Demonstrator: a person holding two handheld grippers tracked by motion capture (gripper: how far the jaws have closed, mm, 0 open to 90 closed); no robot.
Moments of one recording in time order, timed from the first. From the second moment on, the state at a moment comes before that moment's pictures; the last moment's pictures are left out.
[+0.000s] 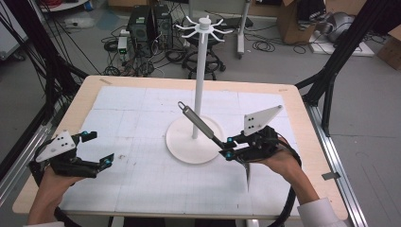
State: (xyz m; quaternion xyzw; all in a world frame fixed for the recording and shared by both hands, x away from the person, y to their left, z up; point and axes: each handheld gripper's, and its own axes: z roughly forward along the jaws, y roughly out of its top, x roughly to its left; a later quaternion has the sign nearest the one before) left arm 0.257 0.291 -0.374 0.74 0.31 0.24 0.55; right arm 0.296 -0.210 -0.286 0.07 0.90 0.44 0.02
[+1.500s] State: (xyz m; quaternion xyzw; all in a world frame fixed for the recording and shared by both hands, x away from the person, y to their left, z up) left arm 0.257 0.291 -0.361 0.74 0.28 0.22 0.57; right arm 0.304 -0.154 -0.268 0.02 0.86 0.51 0.01
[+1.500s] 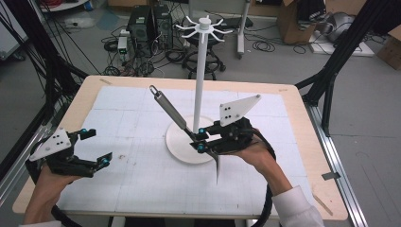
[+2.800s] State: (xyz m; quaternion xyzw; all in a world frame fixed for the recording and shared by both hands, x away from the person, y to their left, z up) left arm 0.281 0.212 -0.247 0.81 0.11 0.14 0.56; right arm 0.306 -0.147 -0.282 0.02 0.86 0.52 0.00
